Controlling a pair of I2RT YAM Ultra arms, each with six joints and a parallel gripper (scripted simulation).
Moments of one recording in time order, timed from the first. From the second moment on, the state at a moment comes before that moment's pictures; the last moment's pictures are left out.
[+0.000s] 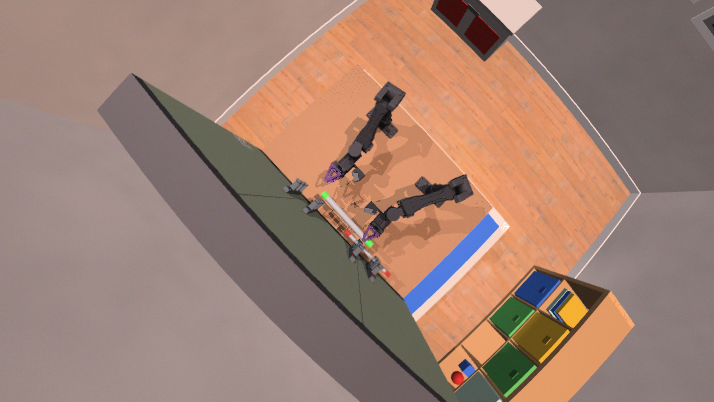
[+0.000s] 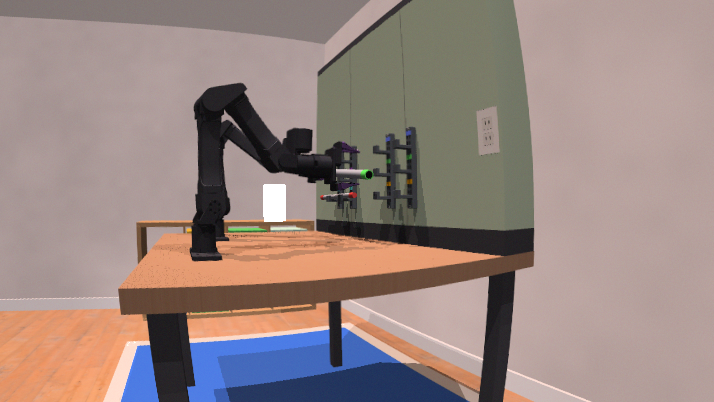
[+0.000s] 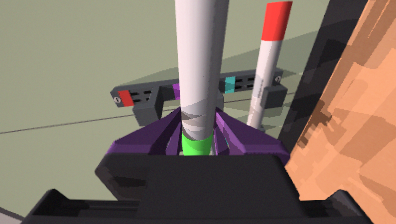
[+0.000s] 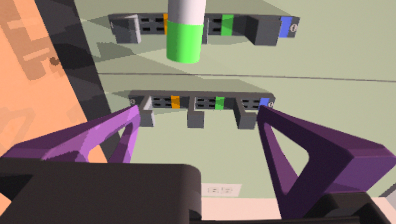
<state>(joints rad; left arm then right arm) -0.44 1.45 0.81 0.51 -0.39 1.60 0.19 1.52 0.69 0.80 0.21 -1.57</state>
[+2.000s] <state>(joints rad) -0.44 1.46 0.79 0.54 -0.39 1.60 0.34 1.57 0.68 0.87 0.35 -1.57</state>
